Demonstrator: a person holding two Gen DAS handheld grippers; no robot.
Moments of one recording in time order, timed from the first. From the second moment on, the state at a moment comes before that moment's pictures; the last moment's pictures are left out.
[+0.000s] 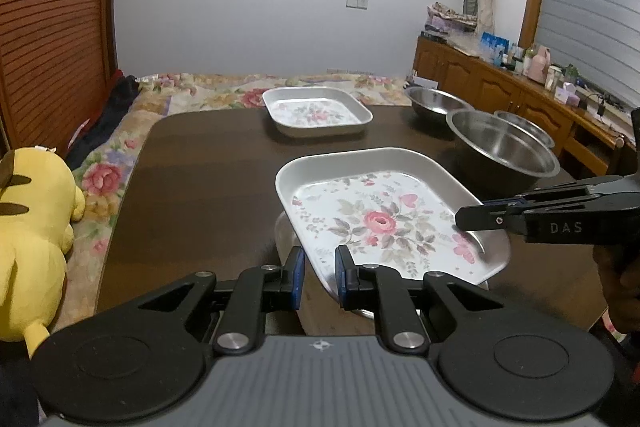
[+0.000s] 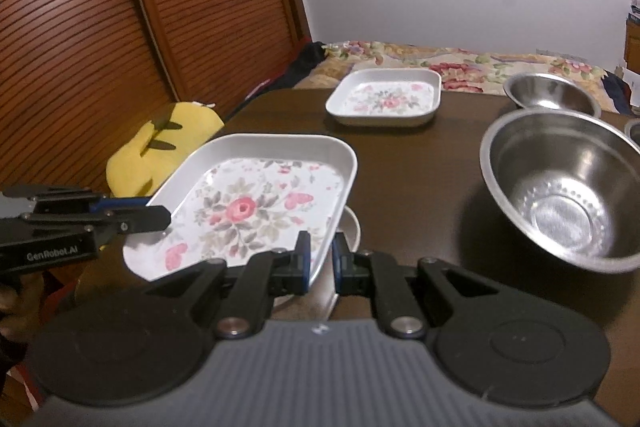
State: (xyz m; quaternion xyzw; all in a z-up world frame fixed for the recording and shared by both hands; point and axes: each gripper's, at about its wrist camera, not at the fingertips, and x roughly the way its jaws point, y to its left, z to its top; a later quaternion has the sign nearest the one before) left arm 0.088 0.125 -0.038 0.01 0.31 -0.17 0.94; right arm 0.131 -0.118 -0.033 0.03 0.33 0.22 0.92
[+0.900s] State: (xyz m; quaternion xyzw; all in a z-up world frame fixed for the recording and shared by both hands) left arm 0.085 0.124 -0.059 0.00 0.32 -0.14 0.94; right arm 0.097 -0.111 -0.060 0.04 0.29 0.19 0.94
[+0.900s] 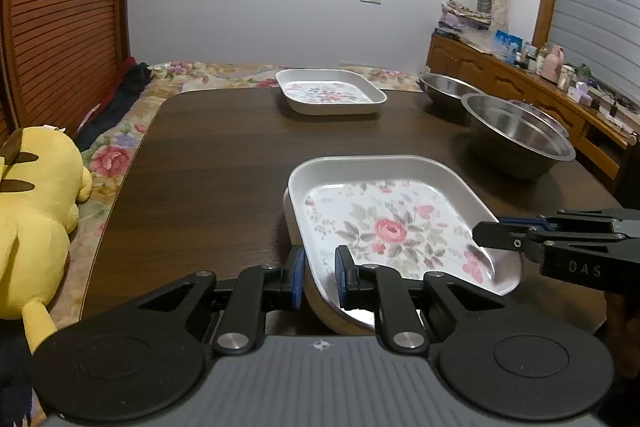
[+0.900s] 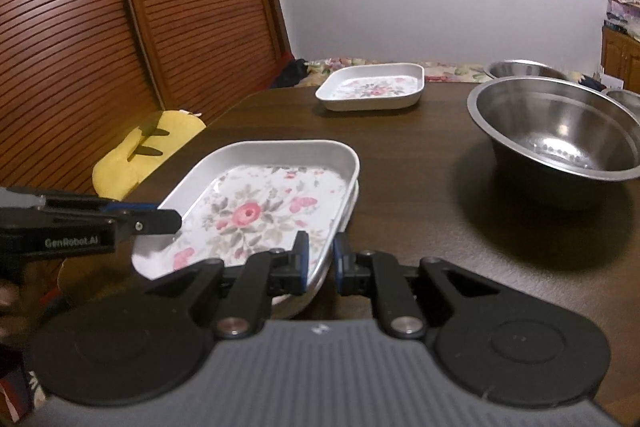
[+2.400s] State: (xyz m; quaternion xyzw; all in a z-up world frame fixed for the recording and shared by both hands) left arm 0.167 0.105 0.006 0.03 0.29 -0.15 0.95; right arm 0.155 -0.155 0.030 0.02 0.21 0.22 0.95
